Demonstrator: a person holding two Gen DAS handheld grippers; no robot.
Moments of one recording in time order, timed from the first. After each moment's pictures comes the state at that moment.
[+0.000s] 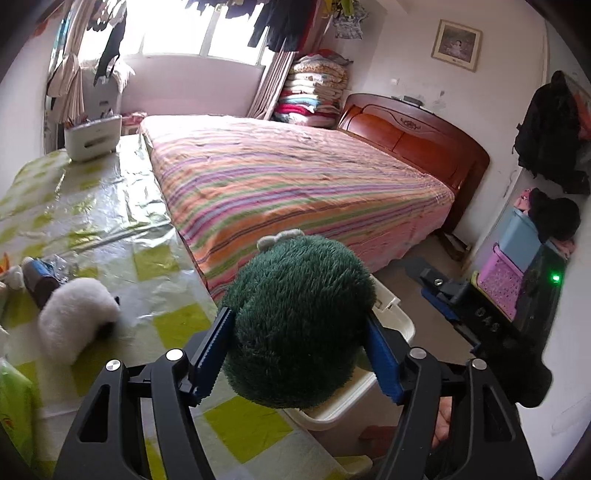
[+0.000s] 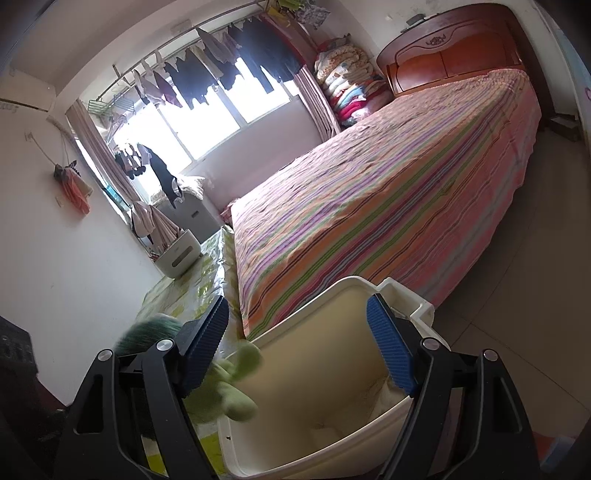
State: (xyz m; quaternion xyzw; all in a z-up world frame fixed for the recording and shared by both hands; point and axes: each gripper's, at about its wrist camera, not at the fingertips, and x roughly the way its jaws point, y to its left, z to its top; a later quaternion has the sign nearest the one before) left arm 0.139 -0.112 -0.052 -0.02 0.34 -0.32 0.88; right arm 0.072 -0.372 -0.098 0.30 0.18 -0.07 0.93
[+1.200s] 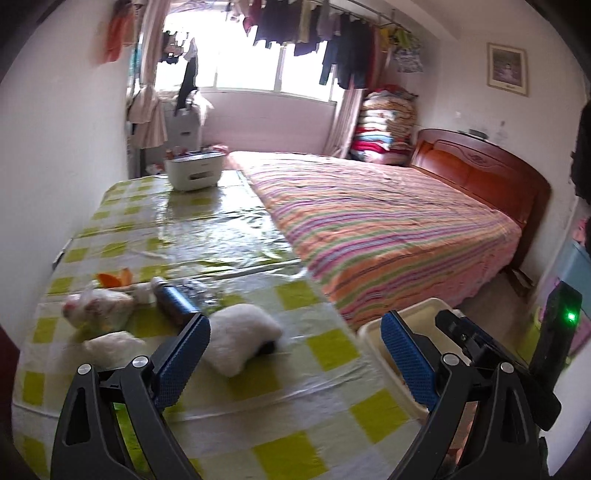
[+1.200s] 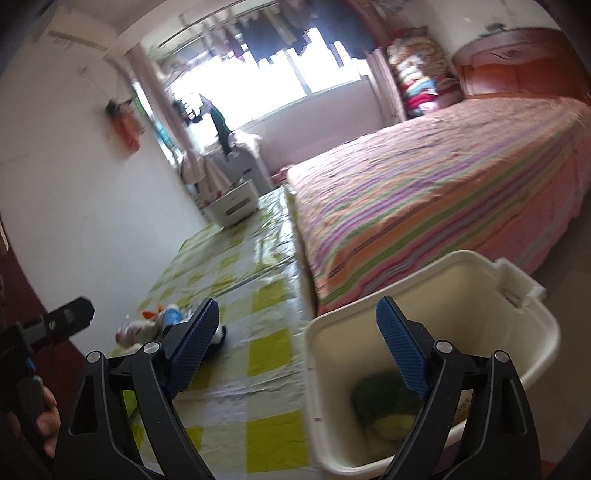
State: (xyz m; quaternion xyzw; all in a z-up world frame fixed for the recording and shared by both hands) left arm 0.129 0.007 -0.010 -0.01 0.28 -0.16 0.95; right arm 0.108 -0.267 -0.087 0.21 0.22 0.05 0.95
